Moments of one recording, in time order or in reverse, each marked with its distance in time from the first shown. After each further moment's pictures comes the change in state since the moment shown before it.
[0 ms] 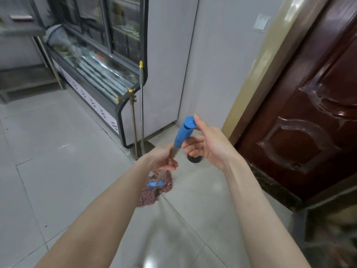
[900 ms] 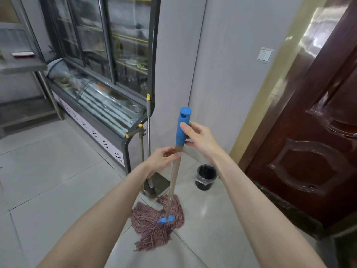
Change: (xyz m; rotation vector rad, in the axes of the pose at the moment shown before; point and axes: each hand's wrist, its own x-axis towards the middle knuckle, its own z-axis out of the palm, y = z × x) left_hand 0.053 0.119 -0.140 0.365 -0.077 0.484; right_hand 0.195 -0.050 0.075 -0.188 0.133 -0.312
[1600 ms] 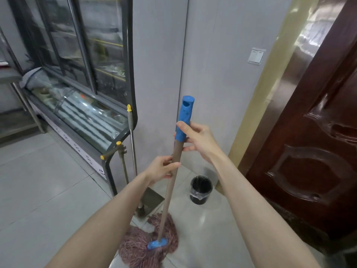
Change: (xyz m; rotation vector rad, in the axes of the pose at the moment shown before) left_hand 0.143 0.007 0.032 -0.064 -0.038 -0.032; right_hand 0.114 0.016 -0.088 0.084 0.063 0.037
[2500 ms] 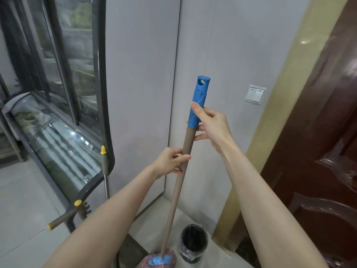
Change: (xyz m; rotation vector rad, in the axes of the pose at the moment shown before) left_hand 0.270 0.155 0.008 0.066 -0.004 0.168; right_hand 0.239 -0.100 -0.141 -0.077 0.151 -0.217
